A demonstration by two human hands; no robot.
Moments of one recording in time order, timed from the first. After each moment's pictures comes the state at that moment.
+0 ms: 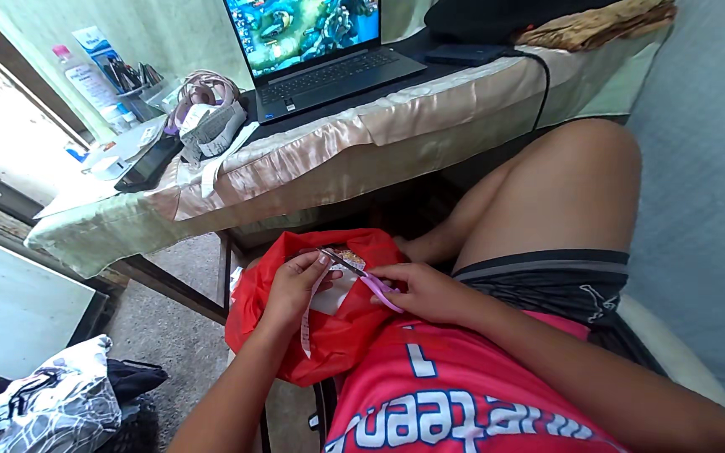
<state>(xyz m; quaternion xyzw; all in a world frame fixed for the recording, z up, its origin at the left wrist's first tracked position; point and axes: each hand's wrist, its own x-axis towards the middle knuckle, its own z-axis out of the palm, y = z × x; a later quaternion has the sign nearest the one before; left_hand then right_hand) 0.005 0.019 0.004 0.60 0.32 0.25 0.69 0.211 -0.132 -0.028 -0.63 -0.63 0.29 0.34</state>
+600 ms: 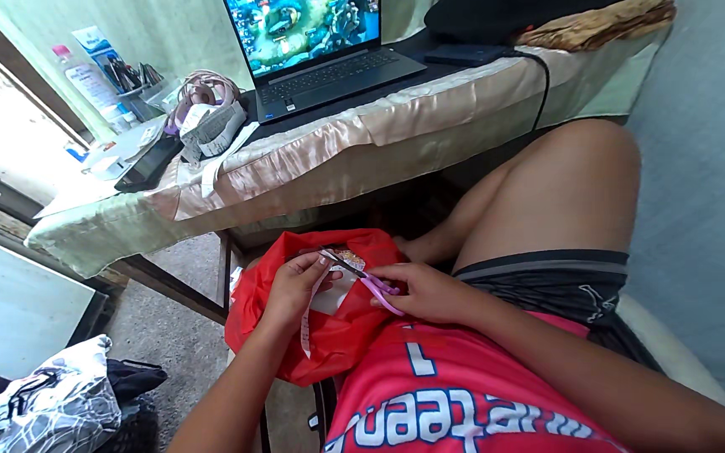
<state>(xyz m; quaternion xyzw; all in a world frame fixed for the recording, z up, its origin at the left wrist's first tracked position) 0.005 0.020 0.003 0.60 0.32 0.25 0.69 0.212 -0.133 -0.025 -0.63 -0.65 0.28 0.32</state>
